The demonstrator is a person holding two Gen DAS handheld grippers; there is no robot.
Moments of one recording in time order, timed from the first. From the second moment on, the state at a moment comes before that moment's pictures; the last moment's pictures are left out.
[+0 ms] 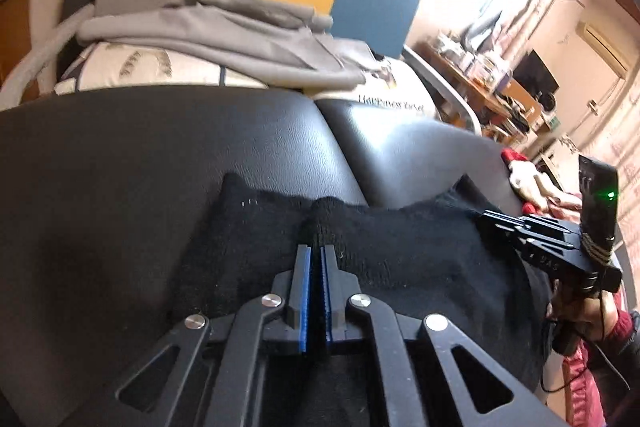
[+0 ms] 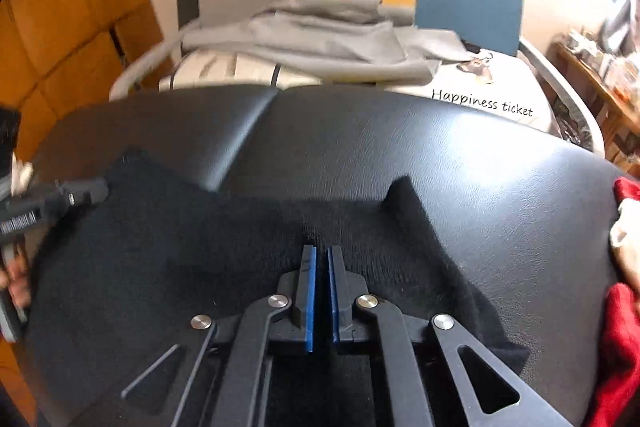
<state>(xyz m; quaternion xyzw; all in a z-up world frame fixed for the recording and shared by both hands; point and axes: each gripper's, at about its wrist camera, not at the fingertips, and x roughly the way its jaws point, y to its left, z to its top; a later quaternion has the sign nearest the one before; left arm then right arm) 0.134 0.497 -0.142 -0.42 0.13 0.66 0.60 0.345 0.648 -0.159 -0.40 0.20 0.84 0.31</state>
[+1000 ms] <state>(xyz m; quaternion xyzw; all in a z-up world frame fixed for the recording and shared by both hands) 0.081 0.486 -0.159 -0.50 0.15 0.61 0.60 0.313 0.581 -0.162 -0.41 0.23 0.86 0.20</state>
